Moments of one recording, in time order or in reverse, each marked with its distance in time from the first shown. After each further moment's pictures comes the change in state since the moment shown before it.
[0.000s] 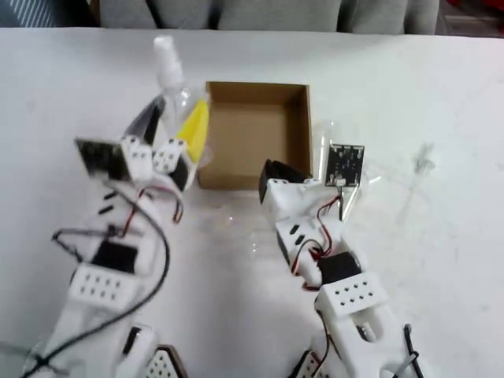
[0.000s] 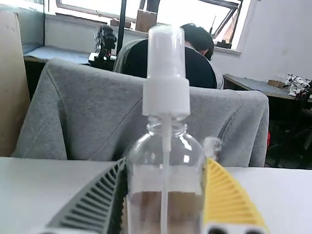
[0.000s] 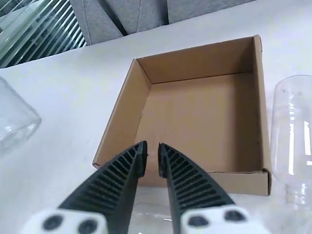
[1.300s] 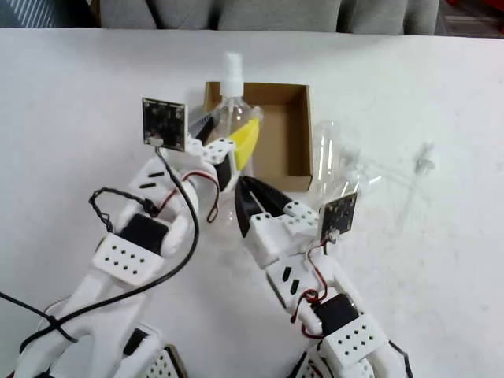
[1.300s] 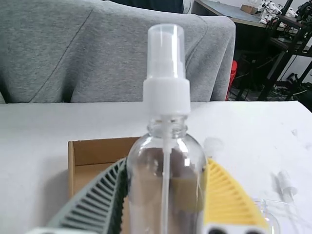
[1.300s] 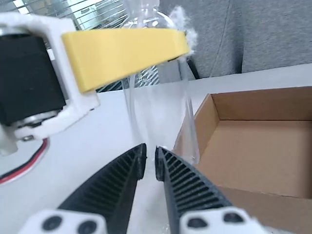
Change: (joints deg) left arm 11.2 13.5 -13.4 15.6 3.3; right arm -10.6 -27.3 19.0 -9.6 -0.1
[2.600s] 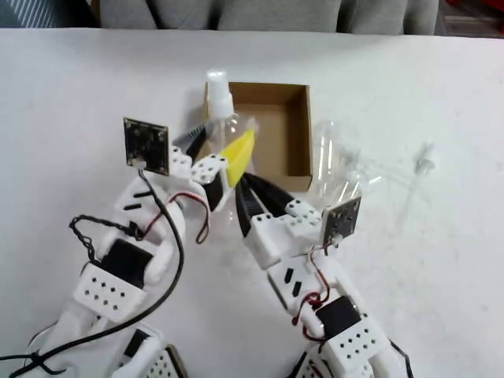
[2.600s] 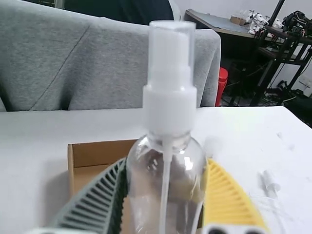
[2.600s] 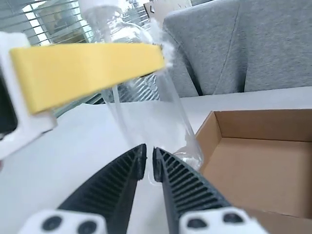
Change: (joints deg) left arm 2.4 -14.6 3.7 9.0 -0.2; right arm 0.0 -1.1 0.0 -0.4 2.1
